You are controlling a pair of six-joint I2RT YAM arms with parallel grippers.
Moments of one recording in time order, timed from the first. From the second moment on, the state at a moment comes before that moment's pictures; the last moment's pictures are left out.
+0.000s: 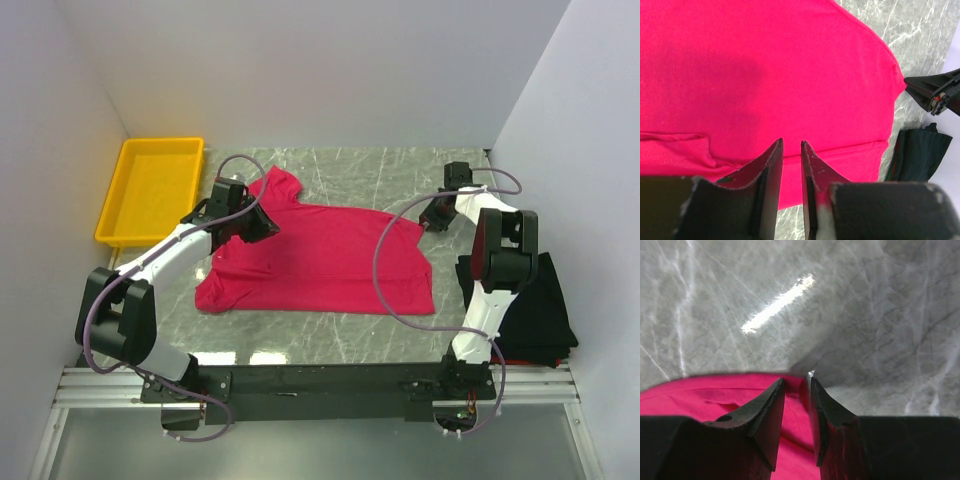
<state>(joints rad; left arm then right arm) -0.35 1.49 1.01 -0.26 0.19 -0.85 -0.08 1.99 1.35 -0.47 -0.05 0.62</state>
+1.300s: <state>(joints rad) -0.23 2.33 1.89 -0.30 -0.22 -0.52 -0.06 2.11 1.68 -0.59 -0.02 0.54</state>
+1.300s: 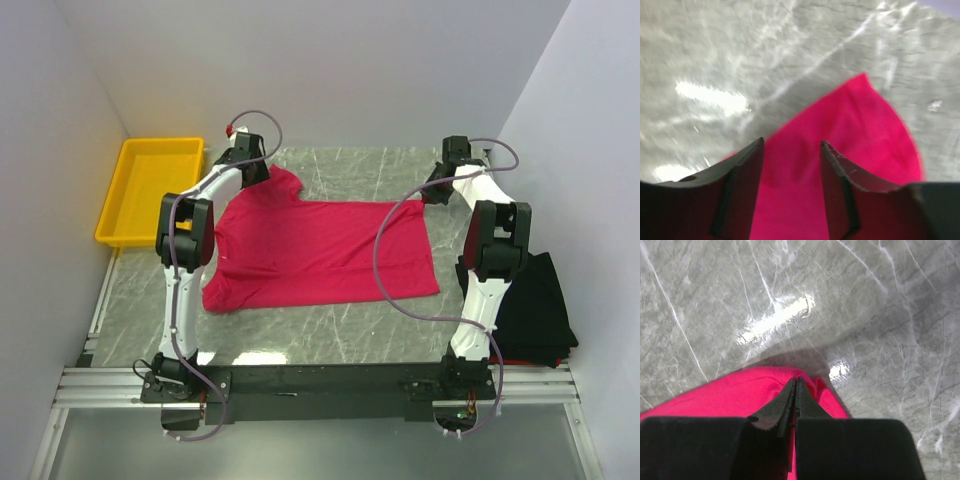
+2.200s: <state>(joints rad) -0.21 2.55 2.15 -0.24 0.02 -0.29 -0.06 2.11 1.66 -0.55 -0.05 0.54</state>
